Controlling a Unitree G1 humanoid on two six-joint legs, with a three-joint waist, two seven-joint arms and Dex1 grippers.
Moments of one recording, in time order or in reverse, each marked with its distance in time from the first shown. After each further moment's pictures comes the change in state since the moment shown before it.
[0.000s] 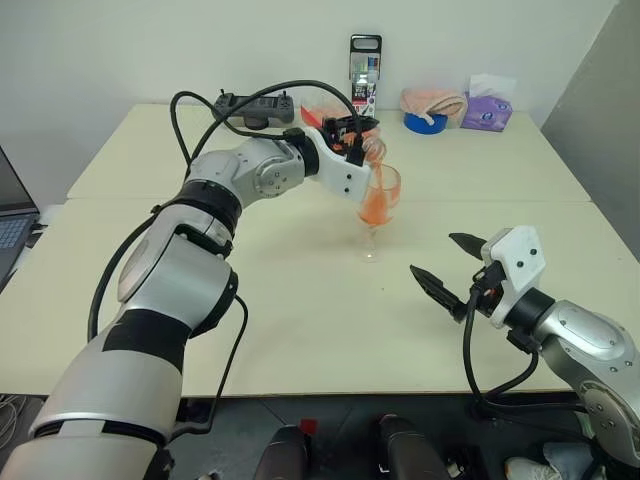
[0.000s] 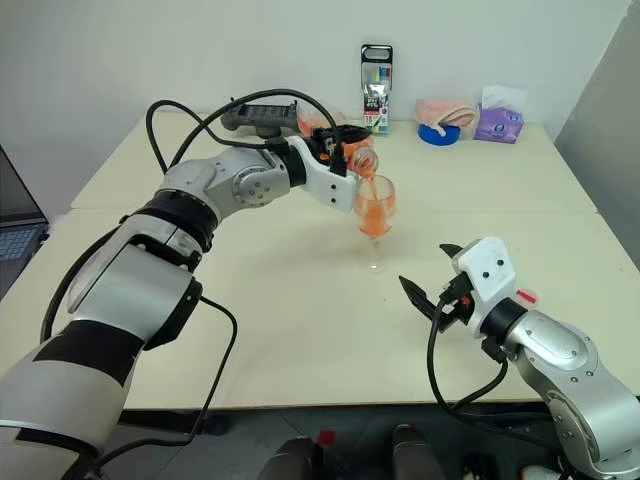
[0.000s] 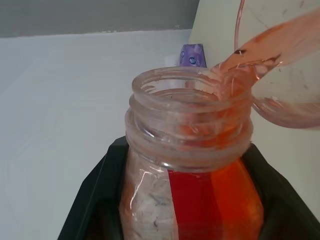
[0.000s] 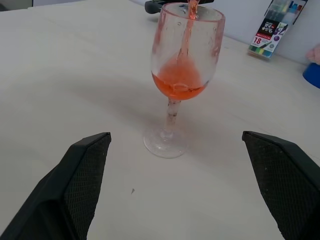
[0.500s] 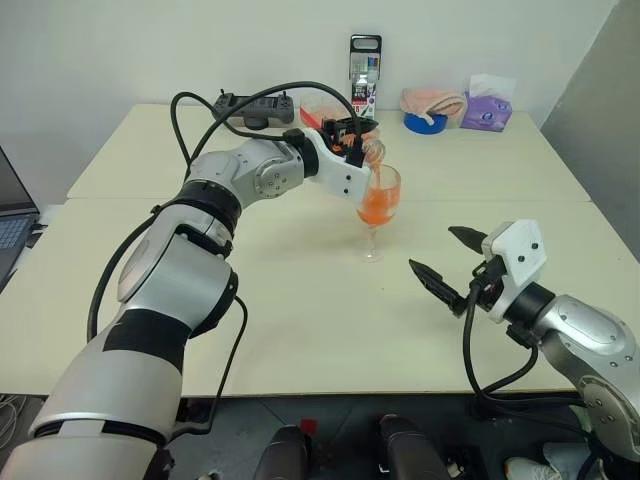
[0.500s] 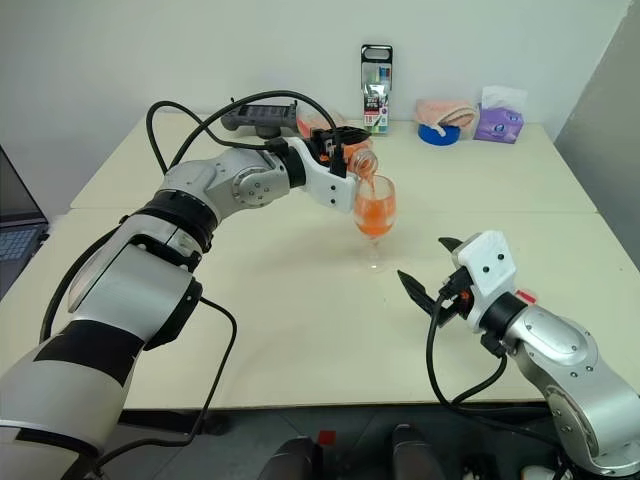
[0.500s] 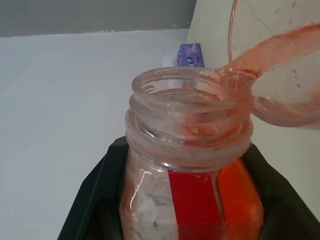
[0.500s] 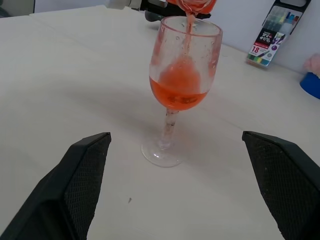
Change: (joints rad) left arm 0.000 0.000 0.001 0.005 -0.021 -0.001 -0.017; right arm -0.035 0.002 0.000 0.008 0.000 -0.001 0.003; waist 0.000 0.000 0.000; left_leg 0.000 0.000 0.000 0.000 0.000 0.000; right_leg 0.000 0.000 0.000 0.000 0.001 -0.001
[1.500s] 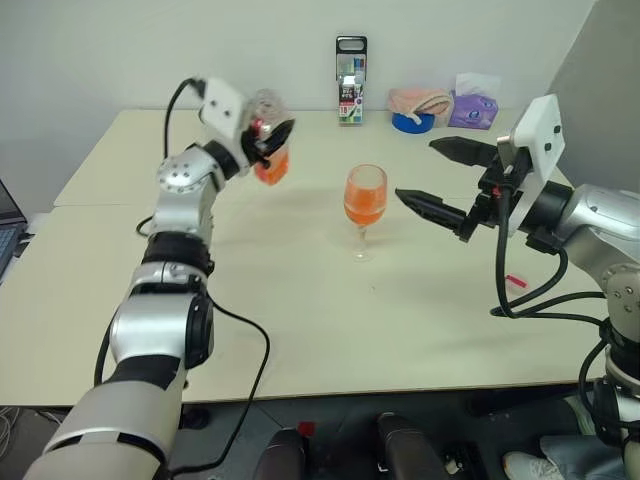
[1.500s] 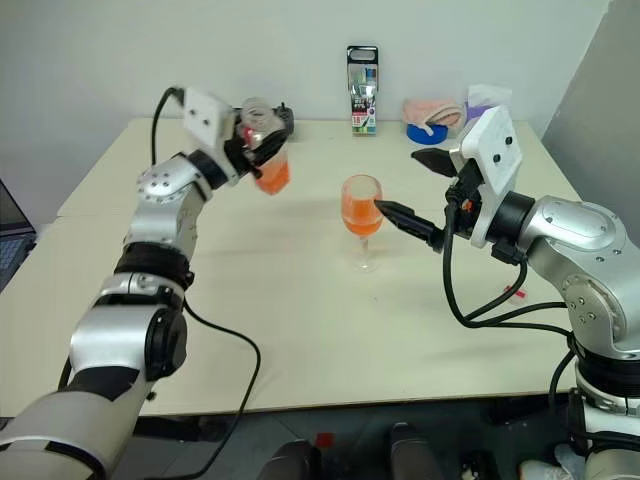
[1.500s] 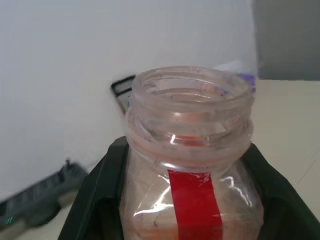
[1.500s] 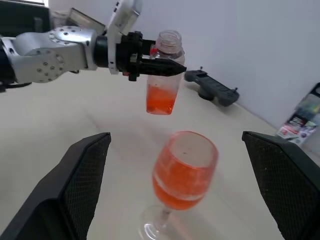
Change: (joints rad) left arm 0.464 0.036 0.734 -0.486 -0.914 0.748 -0.574; right arm -0.559 -0.136 0.030 0.296 0.195 0.073 0.281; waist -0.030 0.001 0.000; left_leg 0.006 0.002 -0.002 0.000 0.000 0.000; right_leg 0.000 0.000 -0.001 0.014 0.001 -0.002
